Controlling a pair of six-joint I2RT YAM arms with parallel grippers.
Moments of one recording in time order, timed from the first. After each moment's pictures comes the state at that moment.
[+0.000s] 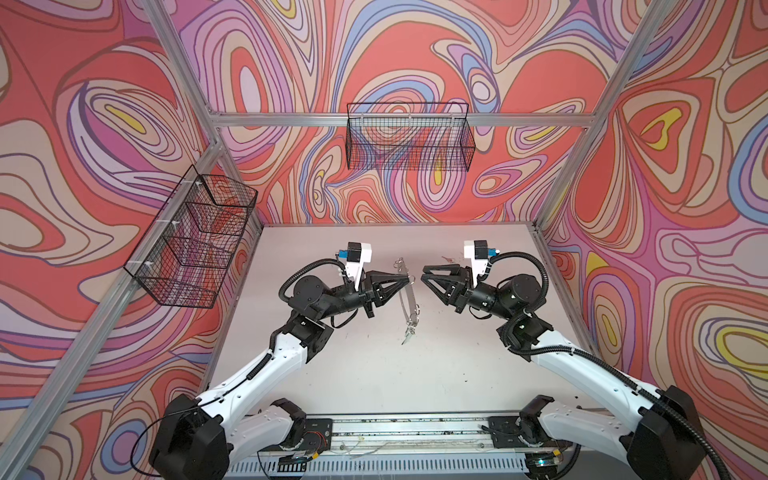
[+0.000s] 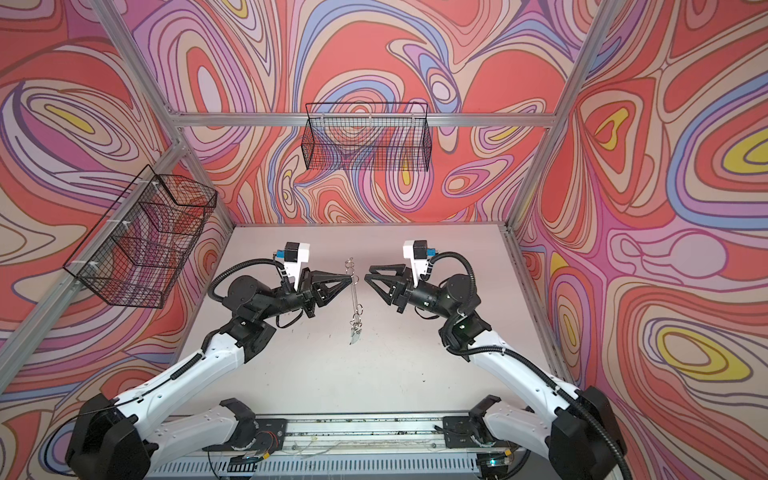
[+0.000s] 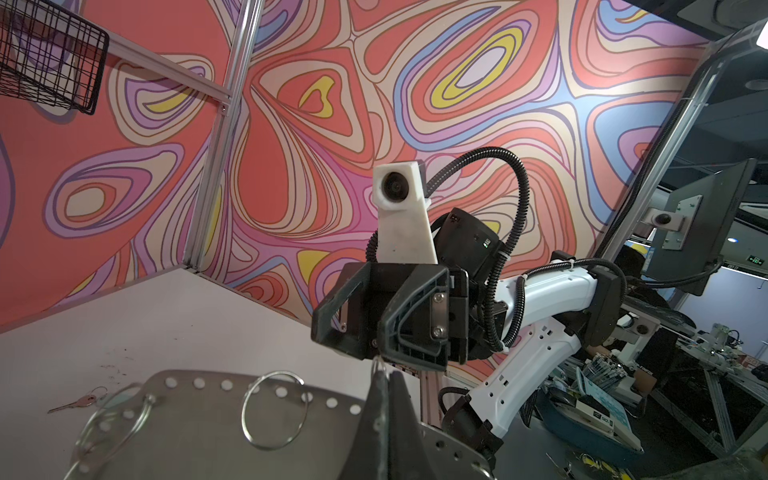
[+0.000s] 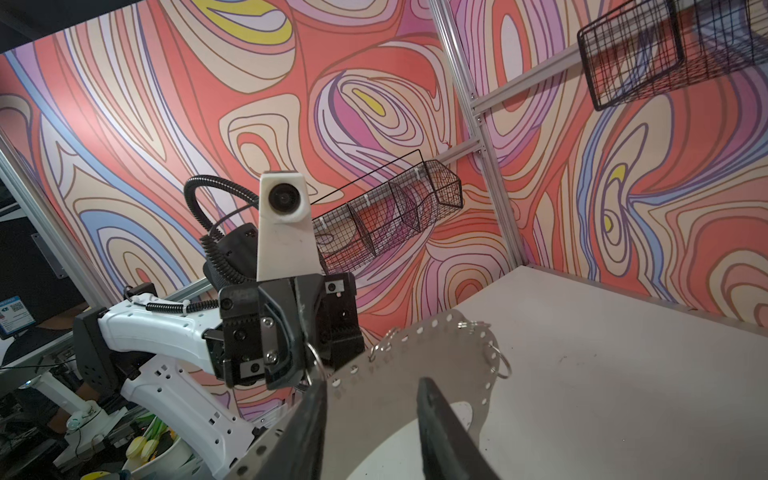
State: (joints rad) left arm -0.54 1.11 0.73 0.71 0.80 -0.63; right arm 0.54 1.12 0.72 0.66 -0.67 0.58
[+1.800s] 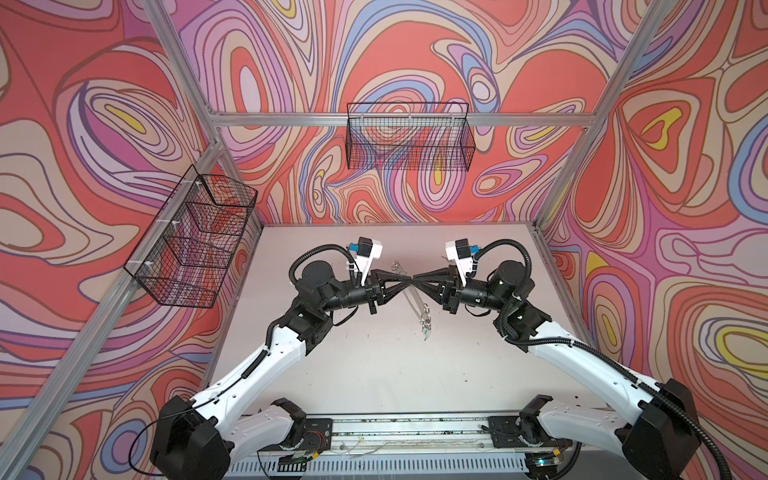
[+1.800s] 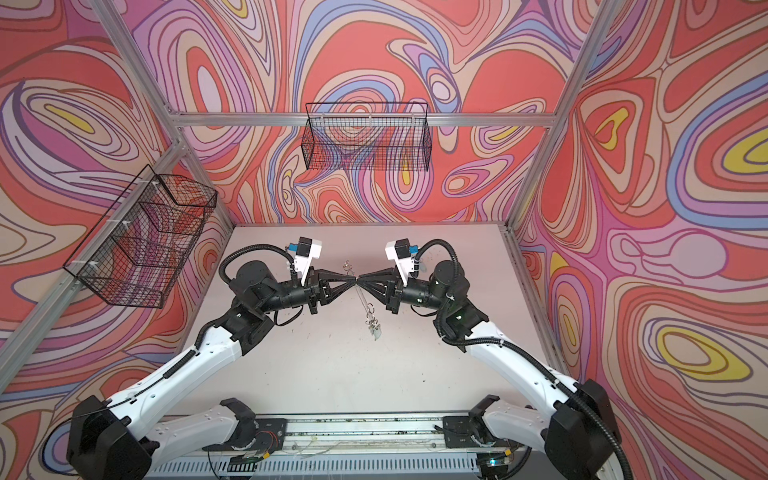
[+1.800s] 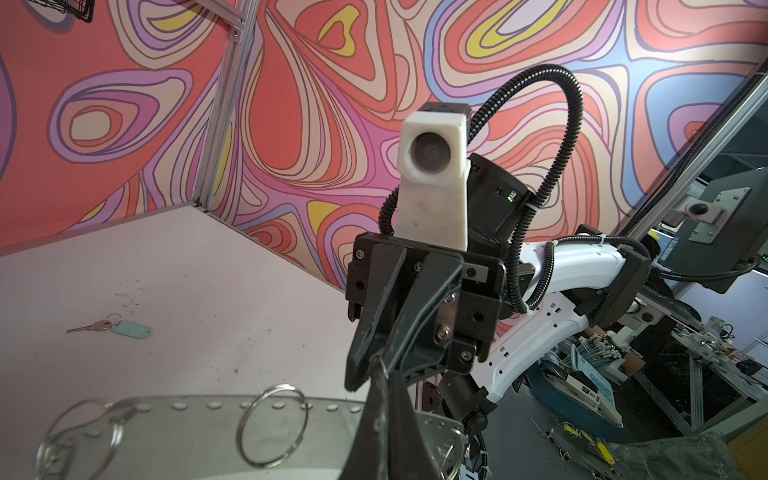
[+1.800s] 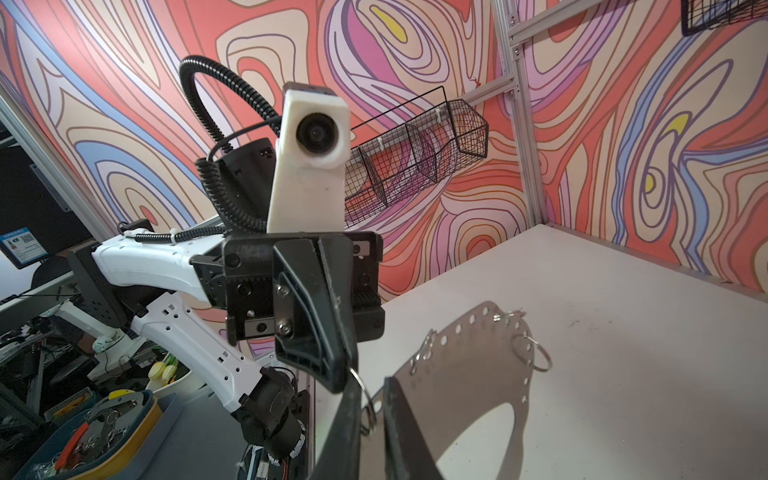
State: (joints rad) left arm -0.54 1.12 0.84 0.38 0.82 -0.54; right arm 0.56 1.16 0.84 0.42 -0.78 0.42
